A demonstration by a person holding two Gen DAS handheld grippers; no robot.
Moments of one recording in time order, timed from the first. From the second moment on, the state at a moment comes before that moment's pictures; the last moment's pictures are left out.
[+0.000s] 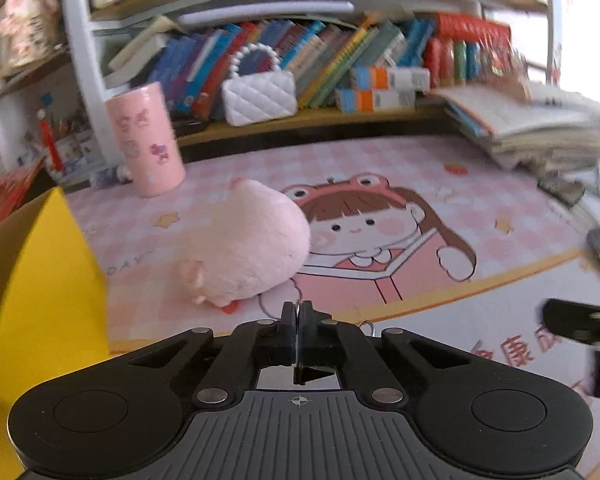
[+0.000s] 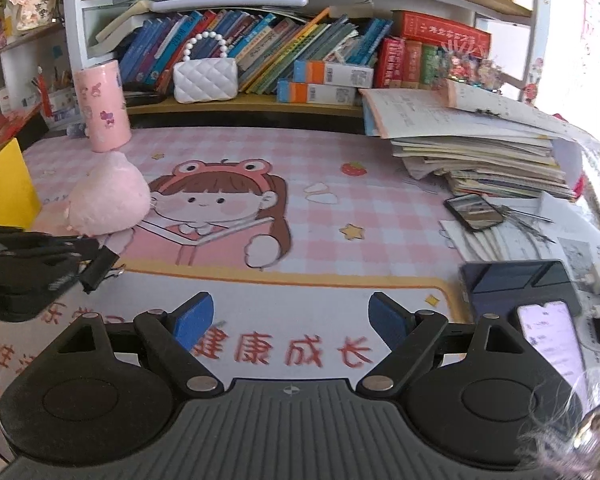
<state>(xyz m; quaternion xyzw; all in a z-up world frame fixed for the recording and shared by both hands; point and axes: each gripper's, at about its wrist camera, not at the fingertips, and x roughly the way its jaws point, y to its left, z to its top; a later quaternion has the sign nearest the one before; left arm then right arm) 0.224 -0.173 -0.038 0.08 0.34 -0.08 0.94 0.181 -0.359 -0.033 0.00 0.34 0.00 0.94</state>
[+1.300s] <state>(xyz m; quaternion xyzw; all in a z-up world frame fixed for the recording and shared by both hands) 0.100 -0.034 -0.009 -0.03 0.36 0.03 0.93 0.281 -0.216 -0.051 -0.11 0.30 0.19 0.93</state>
